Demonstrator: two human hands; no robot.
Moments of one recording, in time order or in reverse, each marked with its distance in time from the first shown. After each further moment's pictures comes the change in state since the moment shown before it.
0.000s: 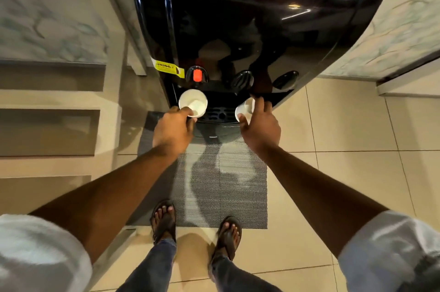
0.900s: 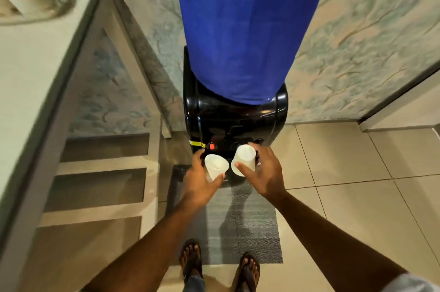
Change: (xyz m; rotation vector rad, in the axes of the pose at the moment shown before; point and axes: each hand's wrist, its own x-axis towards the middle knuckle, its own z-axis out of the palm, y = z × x) left_hand -0.108 0.110 -0.192 -0.488 -0.054 -0.113; right_hand -0.106 -0.087 -0.217 0.531 0.083 -0.148
